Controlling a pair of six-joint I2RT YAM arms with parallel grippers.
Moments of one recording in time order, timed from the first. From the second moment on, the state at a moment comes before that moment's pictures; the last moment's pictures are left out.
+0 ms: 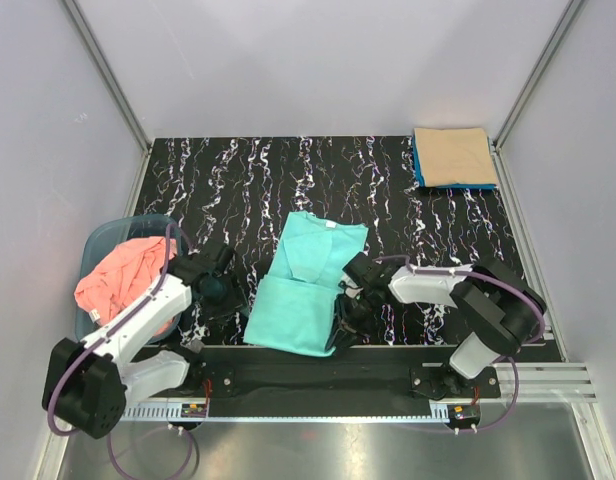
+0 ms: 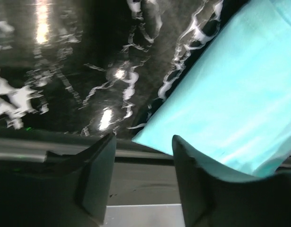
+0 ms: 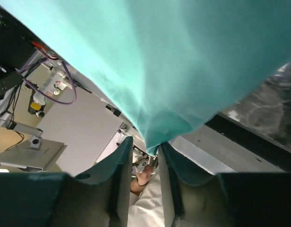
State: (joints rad) left arm -0.42 1.09 0.66 -0.92 0.06 -0.81; right arm 0.78 1.61 0.69 -0.37 -0.78 1.01
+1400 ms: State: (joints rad) left arm -0.52 1.34 0.94 -0.88 -0.01 -0.72; right arm 0.54 1.70 1.09 -0.78 -0.38 0.53
